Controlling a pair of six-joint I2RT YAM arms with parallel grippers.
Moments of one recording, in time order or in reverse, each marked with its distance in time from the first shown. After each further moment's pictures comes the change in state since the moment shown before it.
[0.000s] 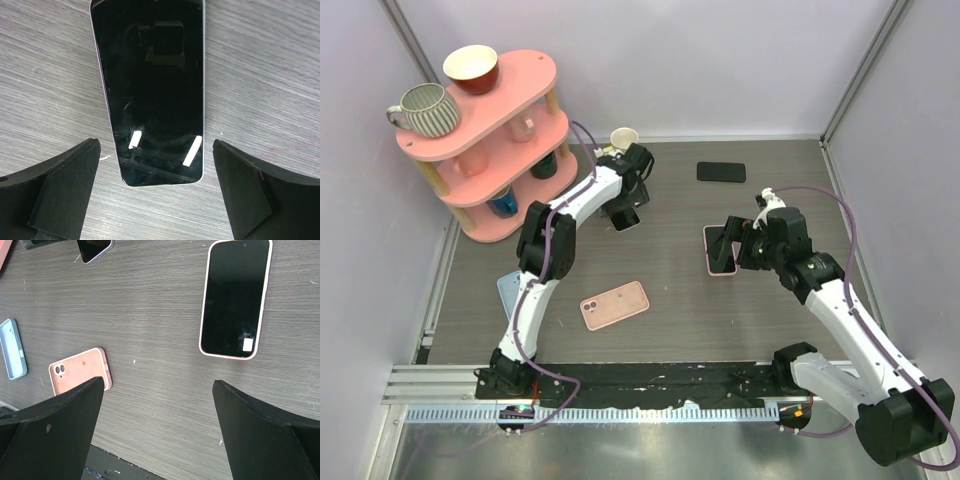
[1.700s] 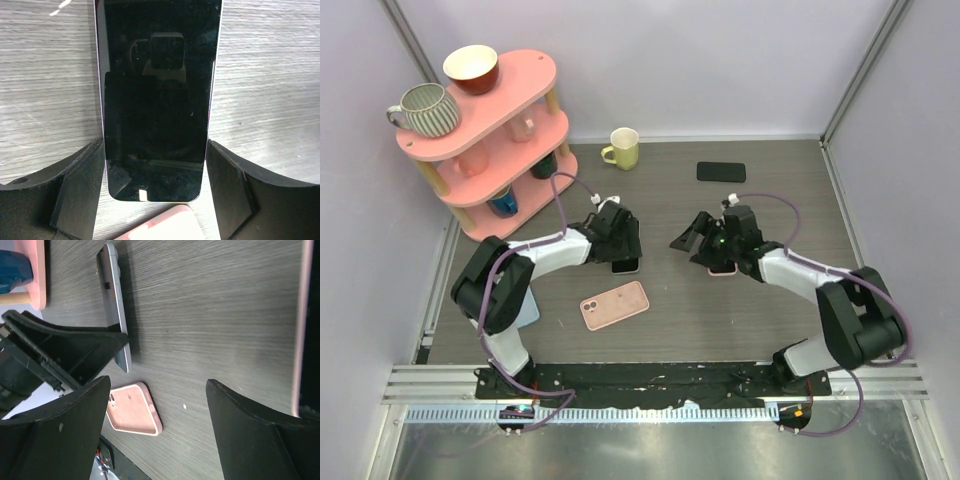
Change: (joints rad) left arm -0.102 -0.592 -1.042 0.671 0.269 0.155; right arm 0.076 0.462 -0.109 0.571 -0.136 0.406
